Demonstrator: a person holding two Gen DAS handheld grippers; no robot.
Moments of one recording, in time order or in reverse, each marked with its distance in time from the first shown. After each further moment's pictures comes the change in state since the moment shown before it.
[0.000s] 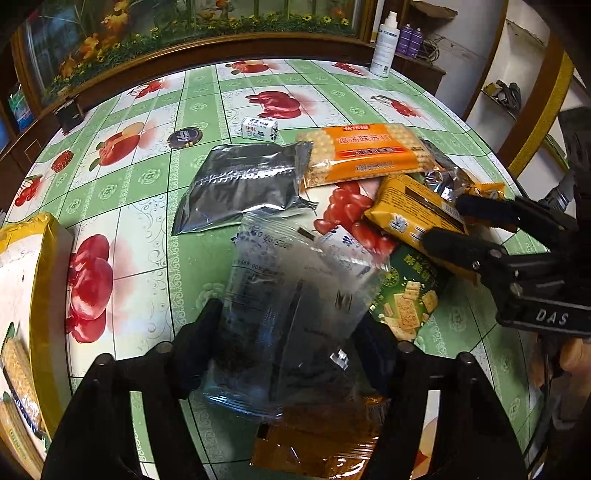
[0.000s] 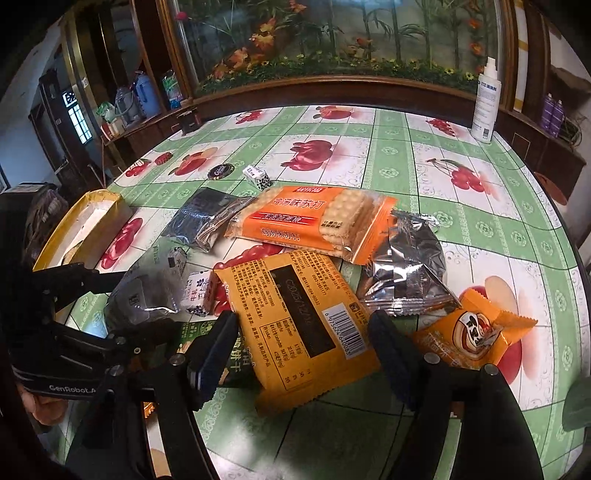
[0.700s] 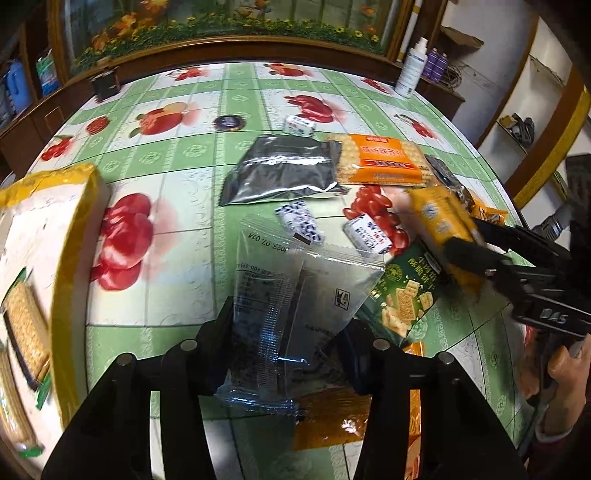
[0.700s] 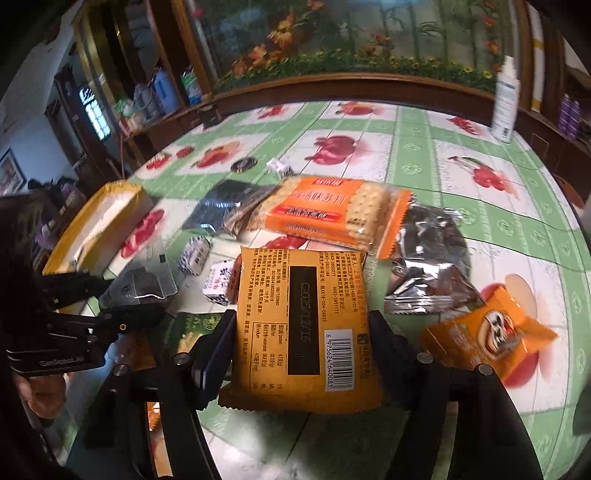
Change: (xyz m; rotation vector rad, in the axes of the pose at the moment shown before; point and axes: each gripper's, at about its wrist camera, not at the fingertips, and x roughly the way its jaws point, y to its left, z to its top) left arm -0.024 0.029 -0.021 -0.149 -0.027 0.005; right arm -0.010 0.005 -0.009 0.001 -0.011 0.088
